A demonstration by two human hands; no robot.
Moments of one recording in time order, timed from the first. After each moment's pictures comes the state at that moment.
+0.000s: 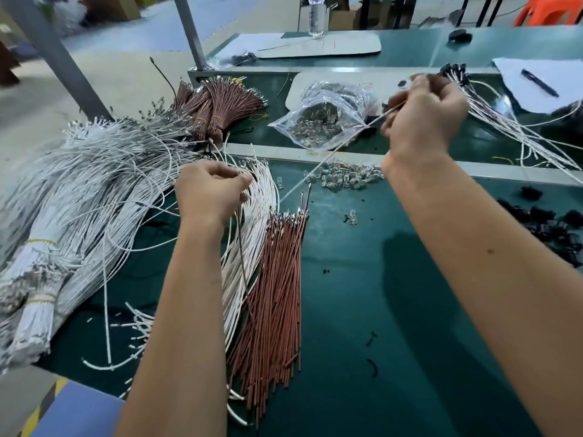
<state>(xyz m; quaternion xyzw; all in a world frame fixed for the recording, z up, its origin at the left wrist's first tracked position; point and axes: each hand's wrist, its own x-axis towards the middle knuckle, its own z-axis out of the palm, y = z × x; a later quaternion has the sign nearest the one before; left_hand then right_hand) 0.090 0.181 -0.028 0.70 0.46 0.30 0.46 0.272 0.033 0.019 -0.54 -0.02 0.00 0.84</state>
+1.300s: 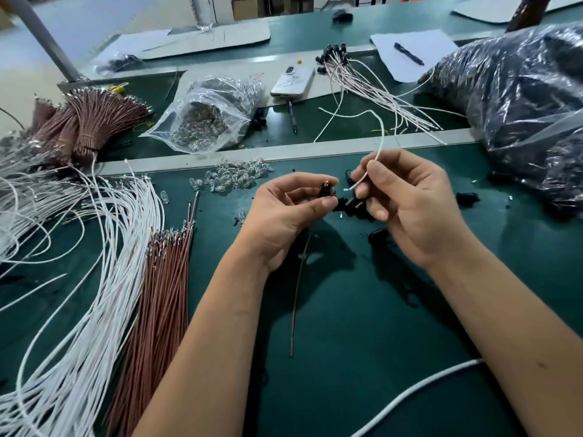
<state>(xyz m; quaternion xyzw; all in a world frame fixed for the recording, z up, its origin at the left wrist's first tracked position) 0.205 0.011 -0.071 0.58 0.06 0.08 0.81 0.277 -0.161 -0.063 -0.52 -0.20 0.16 0.82</state>
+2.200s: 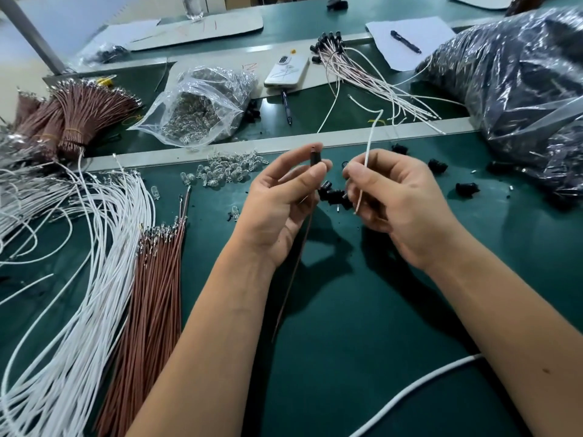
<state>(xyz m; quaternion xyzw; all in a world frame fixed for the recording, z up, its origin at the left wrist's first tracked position) 0.209 0.000 -0.060 0.47 0.10 0.09 0.87 0.272 -0.159 -0.065 -0.61 -0.20 0.17 0.74</state>
